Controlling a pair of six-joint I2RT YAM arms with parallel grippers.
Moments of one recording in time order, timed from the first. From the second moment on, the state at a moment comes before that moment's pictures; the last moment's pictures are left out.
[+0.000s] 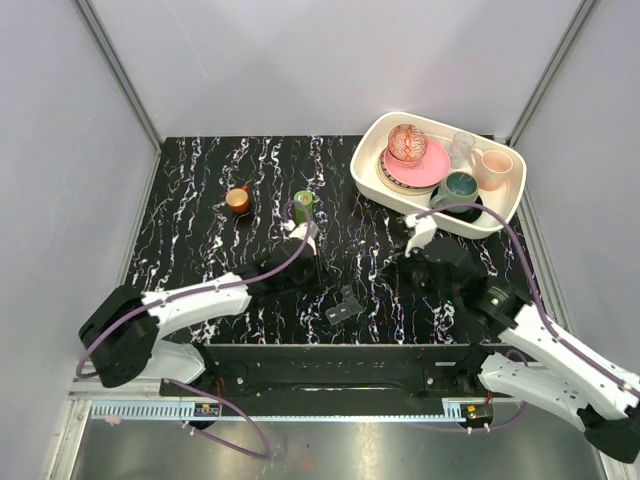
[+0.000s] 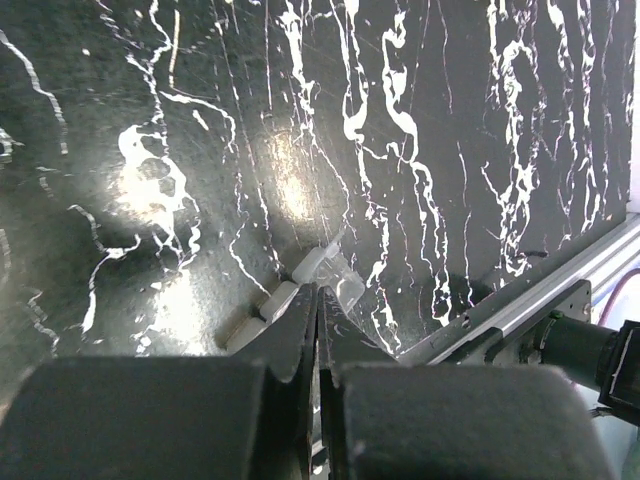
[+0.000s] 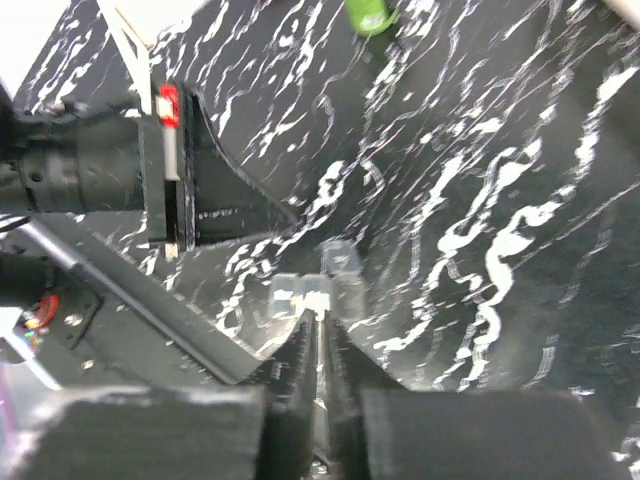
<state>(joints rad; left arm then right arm) -0.90 1.37 0.72 -0.02 -0.02 -0.85 0.82 0.77 0.82 -0.52 0.10 0.43</state>
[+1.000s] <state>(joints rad) -0.90 0.80 0.46 -0.29 -0.21 -0.98 1.02 1.34 0.61 -0.16 -0.05 0.50</state>
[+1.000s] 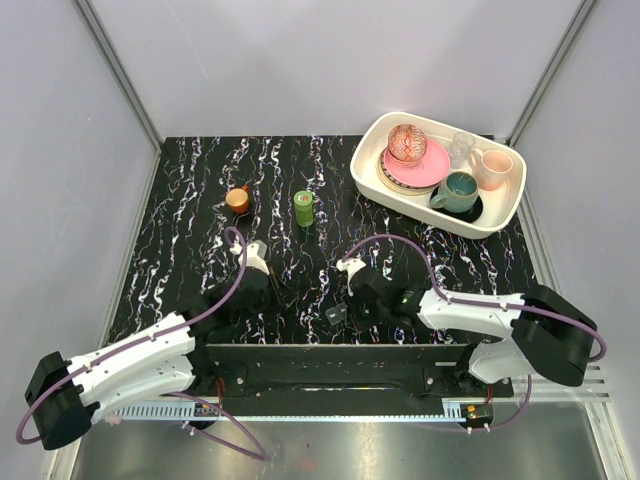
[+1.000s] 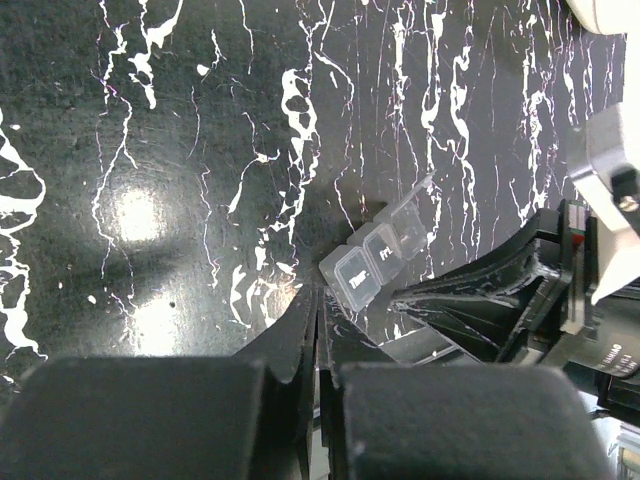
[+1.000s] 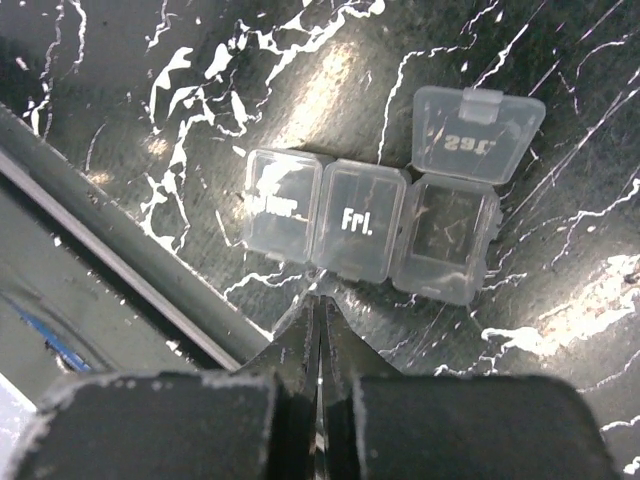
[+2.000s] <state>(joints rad) -0.90 0.75 0.45 -0.33 -0.23 -1.01 1.03 1.59 0.75 -0.06 -0.02 0.48</state>
